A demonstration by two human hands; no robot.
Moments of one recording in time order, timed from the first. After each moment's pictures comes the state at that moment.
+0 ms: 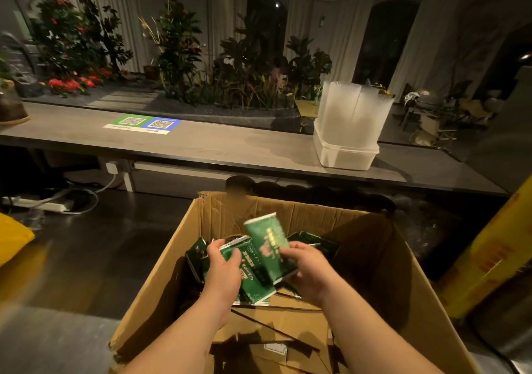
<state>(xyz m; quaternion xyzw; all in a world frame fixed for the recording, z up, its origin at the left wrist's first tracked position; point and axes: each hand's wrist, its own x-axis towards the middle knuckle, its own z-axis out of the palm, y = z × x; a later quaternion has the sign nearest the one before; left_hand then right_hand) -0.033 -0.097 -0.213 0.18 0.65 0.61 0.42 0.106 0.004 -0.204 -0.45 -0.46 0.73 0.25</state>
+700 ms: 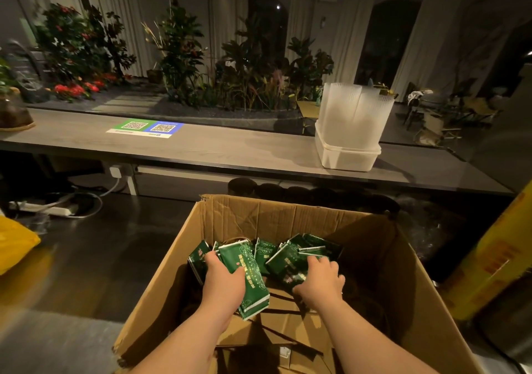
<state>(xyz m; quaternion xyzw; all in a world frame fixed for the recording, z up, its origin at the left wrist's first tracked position) -0.034 -0.098 -0.220 0.20 0.75 0.53 0.33 0.118 0.036 -0.273 -0.62 -0.77 0.14 0.04</state>
